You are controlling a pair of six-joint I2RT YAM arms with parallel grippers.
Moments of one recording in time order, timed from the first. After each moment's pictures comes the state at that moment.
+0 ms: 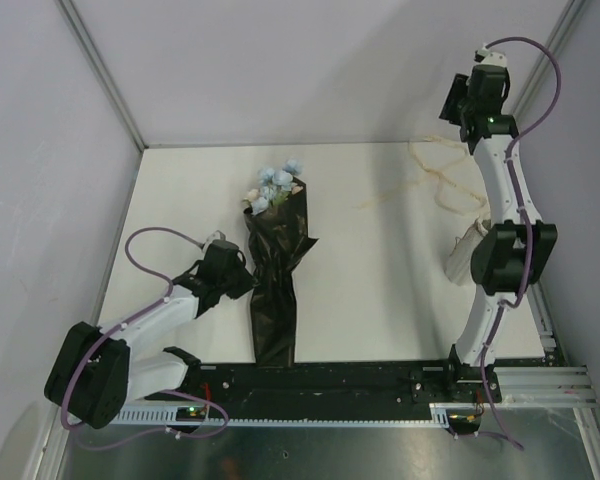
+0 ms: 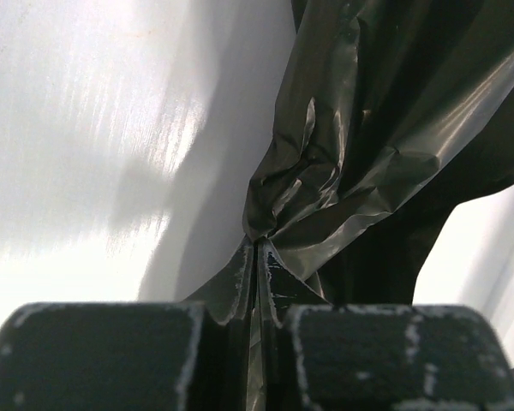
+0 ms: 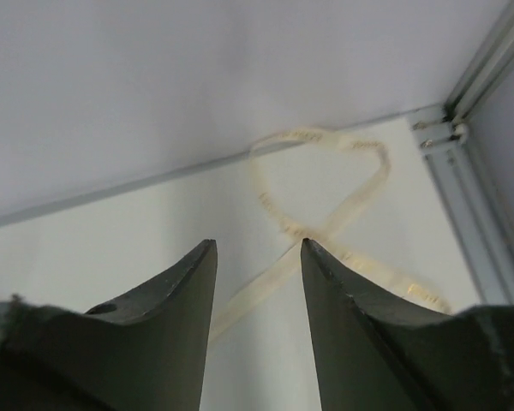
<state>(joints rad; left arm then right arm) -0.45 1.15 0.49 -0.20 -0.06 -0.96 -0.01 2.05 2.14 -0.45 0.14 0.18</state>
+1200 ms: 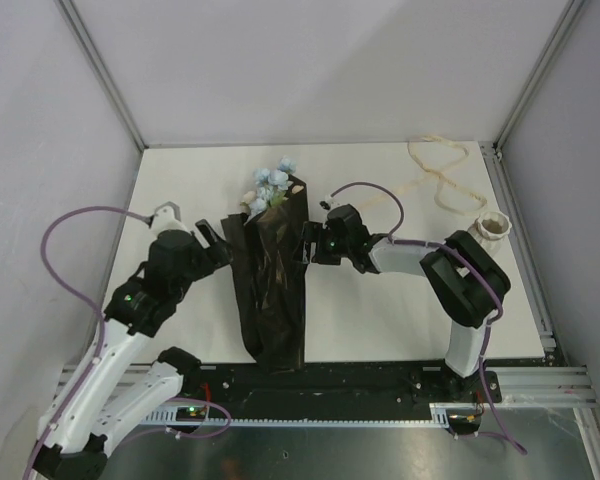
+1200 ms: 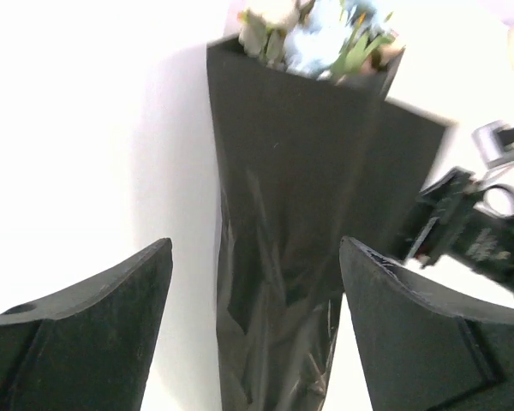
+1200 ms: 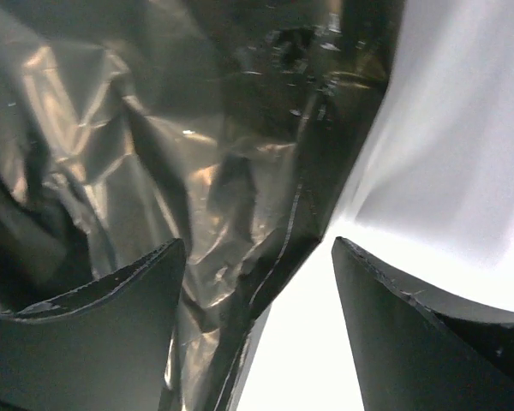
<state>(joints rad) -0.45 0.72 0.81 -0.68 -0.33 -0.71 0.69 1.84 1.02 0.18 -0.25 0.69</state>
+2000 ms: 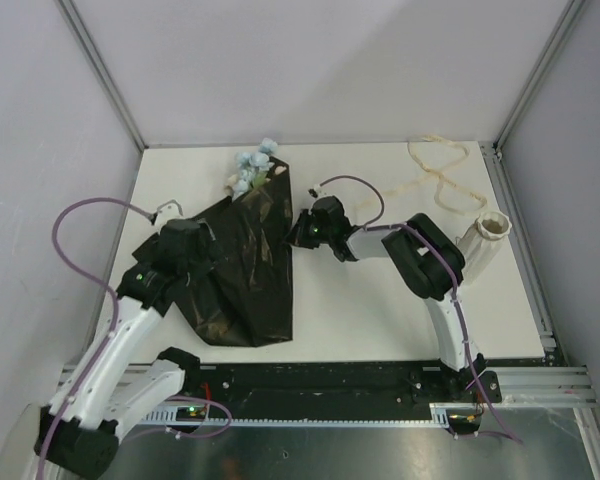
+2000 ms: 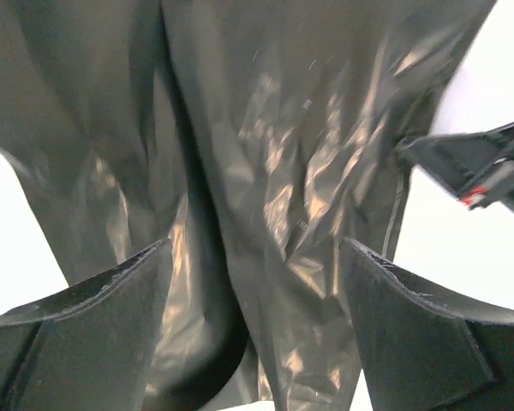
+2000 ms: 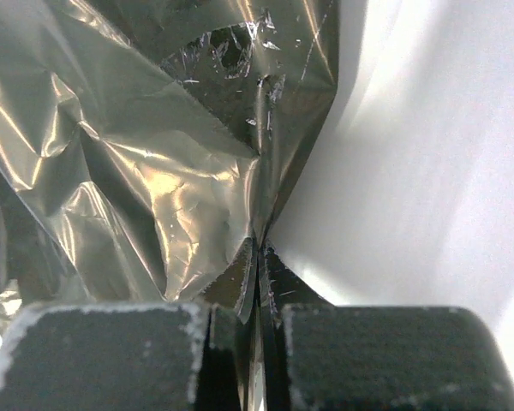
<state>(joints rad) -0.39 0.81 0.88 -0.77 -0.40 -0.66 0.67 2.16 1.23 0.39 -0.26 0.79</state>
